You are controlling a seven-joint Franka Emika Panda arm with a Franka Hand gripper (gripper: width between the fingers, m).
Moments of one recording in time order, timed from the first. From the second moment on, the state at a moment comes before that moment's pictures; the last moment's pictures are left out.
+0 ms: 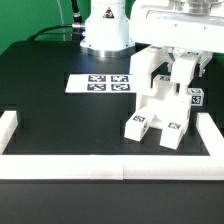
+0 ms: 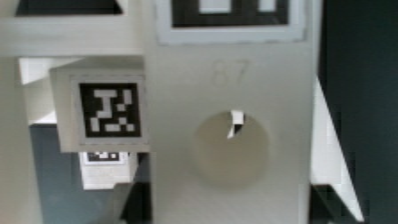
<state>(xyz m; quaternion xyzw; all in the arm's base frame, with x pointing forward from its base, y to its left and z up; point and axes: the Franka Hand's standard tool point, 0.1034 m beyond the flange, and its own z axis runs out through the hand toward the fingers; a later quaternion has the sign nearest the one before) 0.583 0.095 0.120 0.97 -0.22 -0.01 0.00</state>
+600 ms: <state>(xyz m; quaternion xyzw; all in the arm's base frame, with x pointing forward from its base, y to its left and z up) 0.581 0.094 0.120 0.97 -0.23 0.00 0.00</state>
